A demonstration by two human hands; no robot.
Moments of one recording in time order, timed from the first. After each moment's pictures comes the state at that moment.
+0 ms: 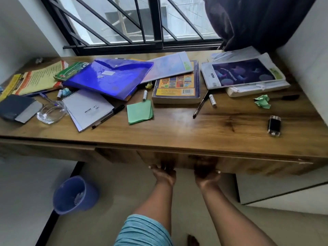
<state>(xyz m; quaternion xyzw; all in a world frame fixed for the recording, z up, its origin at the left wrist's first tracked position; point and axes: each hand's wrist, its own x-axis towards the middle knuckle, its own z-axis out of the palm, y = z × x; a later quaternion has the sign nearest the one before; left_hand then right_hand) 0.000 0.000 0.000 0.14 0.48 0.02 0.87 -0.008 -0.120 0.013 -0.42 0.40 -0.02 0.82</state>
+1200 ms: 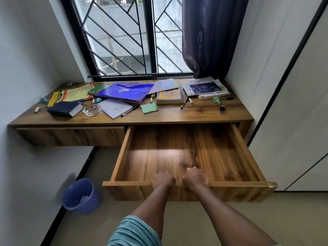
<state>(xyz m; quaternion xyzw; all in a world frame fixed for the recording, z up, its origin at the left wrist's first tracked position) -0.304 0.015 0.150 0.96 0.11 -0.21 0.12 -0.302 -0.096 0.158 -0.99 0.04 0.11 0.08</state>
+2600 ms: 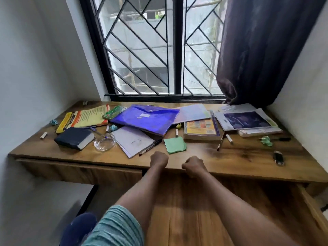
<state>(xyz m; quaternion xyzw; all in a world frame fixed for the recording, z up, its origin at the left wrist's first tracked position) 0.002 0.160 0.199 0.85 0.25 -0.10 0.44 -0.016 0.022 0.206 -0.90 0.09 0.17 0.39</state>
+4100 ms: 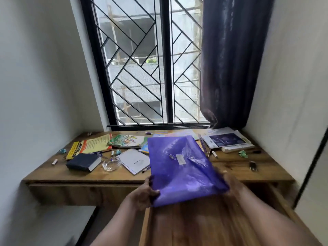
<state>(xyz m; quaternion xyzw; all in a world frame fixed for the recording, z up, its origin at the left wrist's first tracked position) -0.152 0.209 0.252 0.63 0.10 -0.18 0.75 -0.110 -0.089 0.255 -0.50 0.09 0.19 0.84</state>
